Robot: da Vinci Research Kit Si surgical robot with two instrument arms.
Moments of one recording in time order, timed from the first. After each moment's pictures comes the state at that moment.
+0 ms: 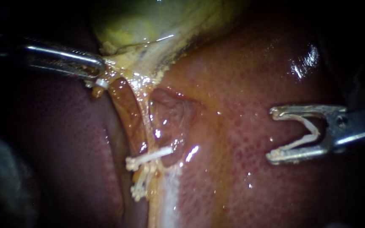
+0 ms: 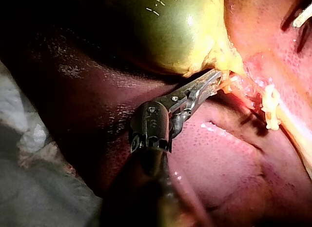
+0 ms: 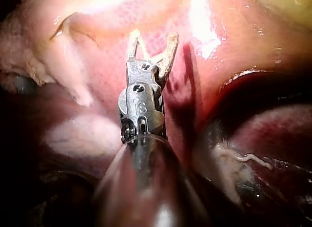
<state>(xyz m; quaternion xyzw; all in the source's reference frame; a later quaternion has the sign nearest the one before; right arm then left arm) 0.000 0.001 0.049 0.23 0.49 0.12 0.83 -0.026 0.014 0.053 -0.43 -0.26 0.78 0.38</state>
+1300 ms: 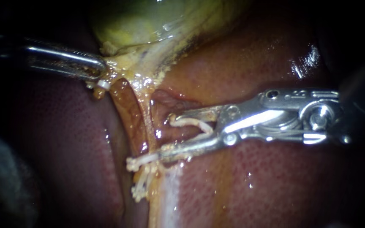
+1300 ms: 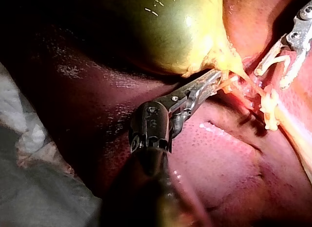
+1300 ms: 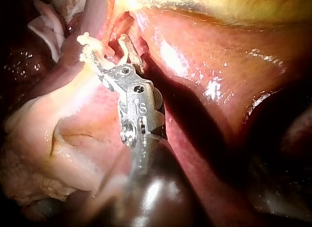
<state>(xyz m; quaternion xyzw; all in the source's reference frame) 0.014 0.001 0.055 0.37 0.46 0.24 0.77 -0.026 0.014 0.053 -0.43 -0.26 0.78 0.38</state>
